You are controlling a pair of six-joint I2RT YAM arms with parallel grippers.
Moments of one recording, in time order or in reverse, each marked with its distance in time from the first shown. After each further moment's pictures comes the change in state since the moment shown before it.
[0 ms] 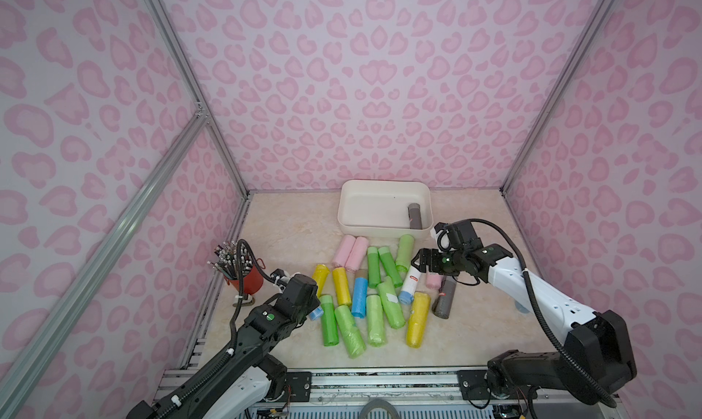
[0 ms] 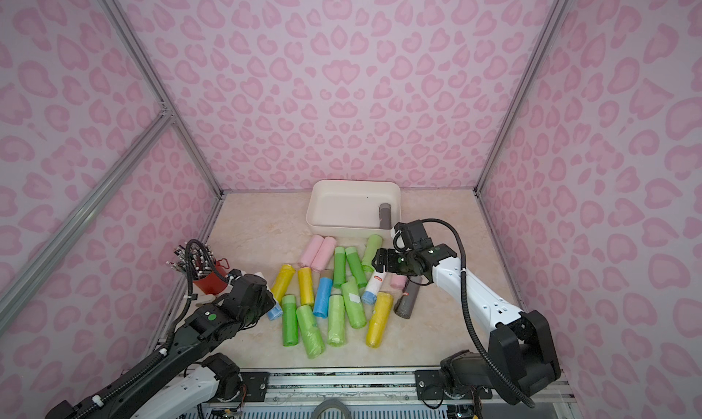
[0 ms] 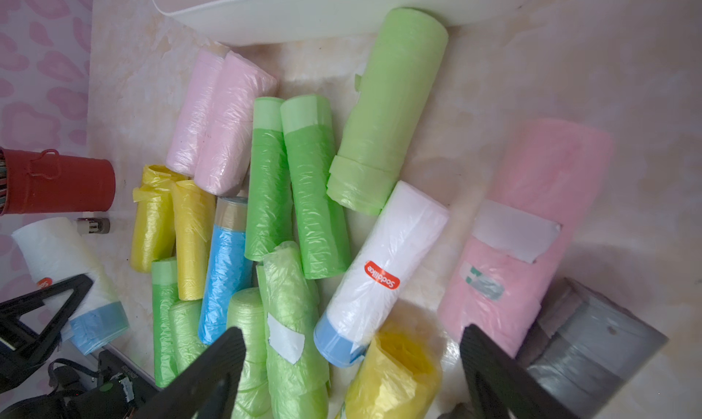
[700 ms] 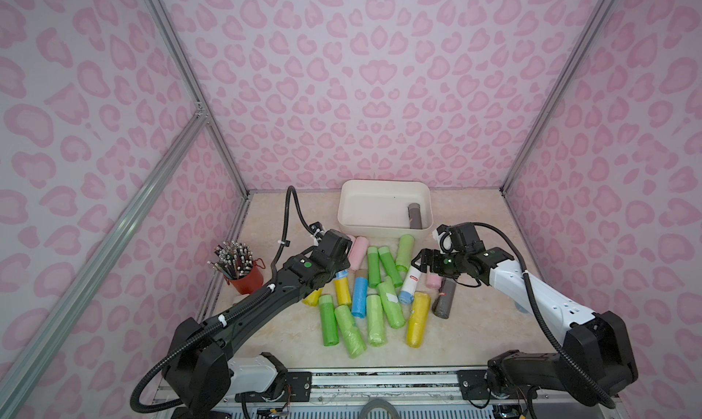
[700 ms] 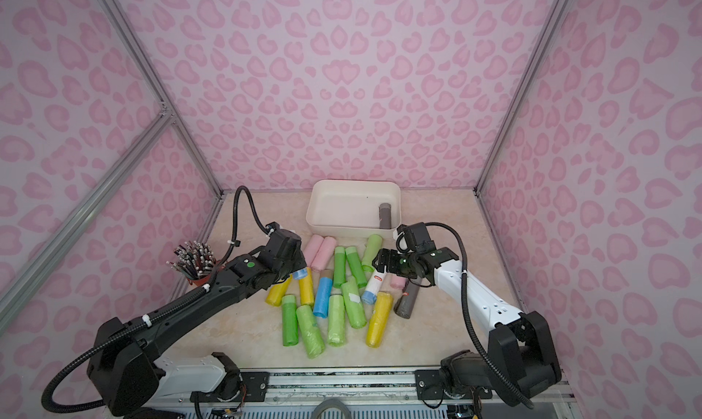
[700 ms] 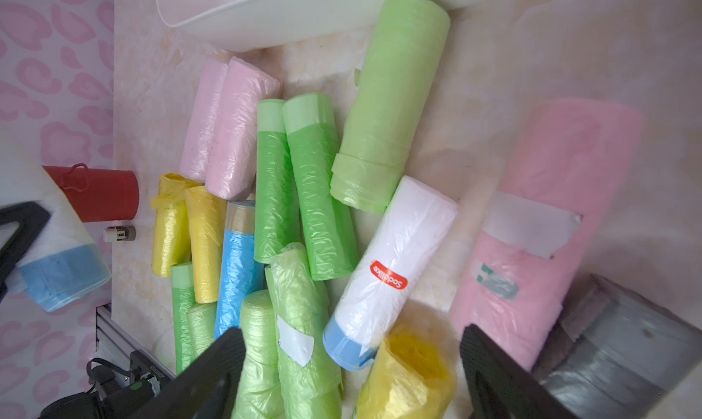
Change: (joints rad) left arm -0.079 0.517 0.494 0.099 -0.058 0.240; right arm -0.033 -0.019 -0.048 0.057 -0.059 0.053
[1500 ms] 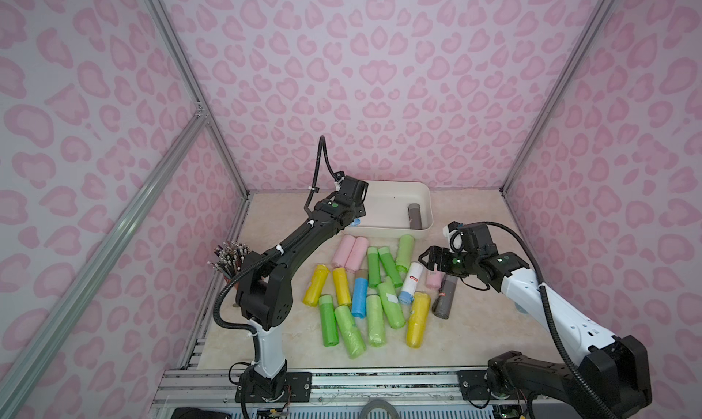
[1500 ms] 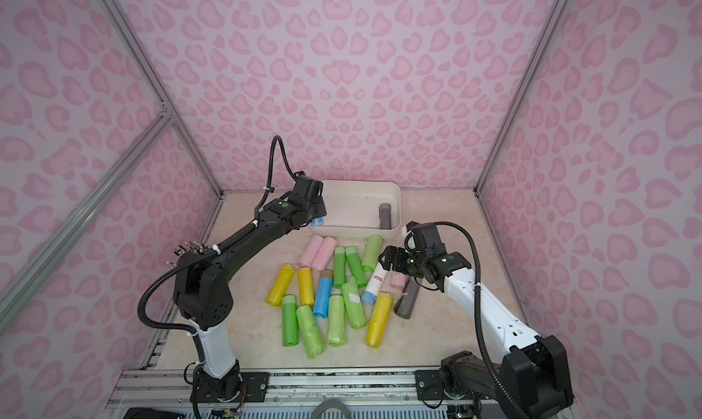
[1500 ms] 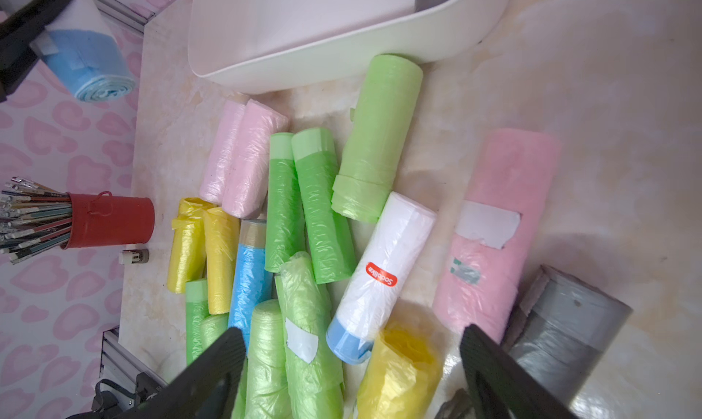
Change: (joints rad) left arm 0.135 0.615 0.732 -0.013 0.014 0.300; right arm -0.026 -0.108 -0.013 -0.025 0.044 0.014
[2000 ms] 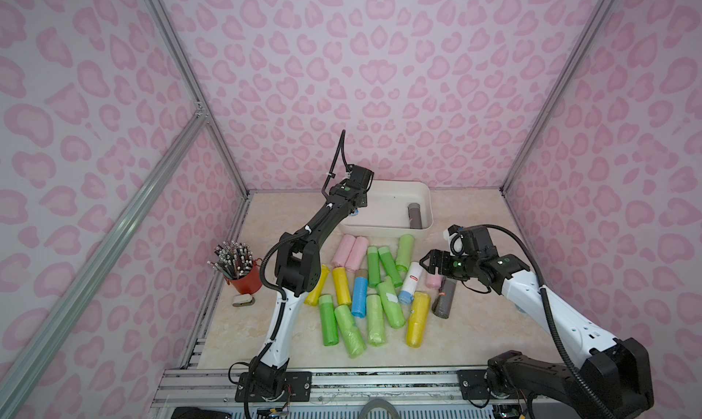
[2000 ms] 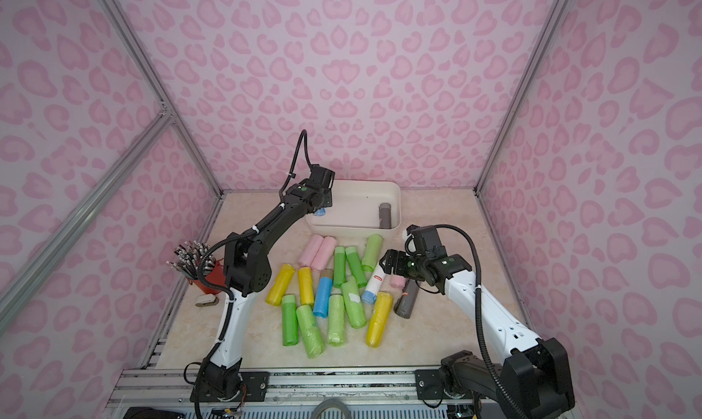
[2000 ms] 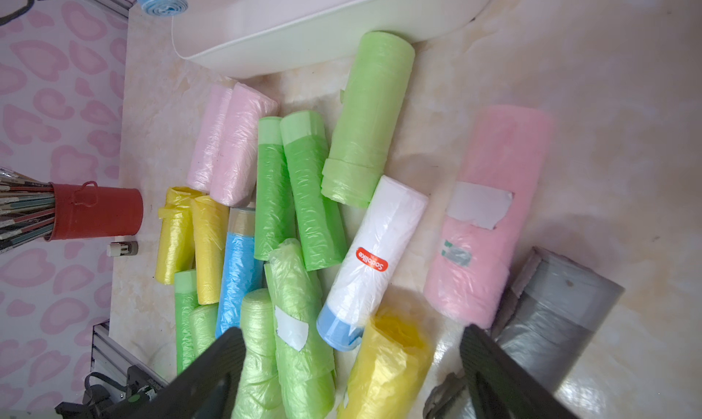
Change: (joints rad) left arm 0.058 0.436 0.512 -0.152 -0.068 0.176; right arm 0.000 -0.019 -0.025 -0.018 -0.005 -0.007
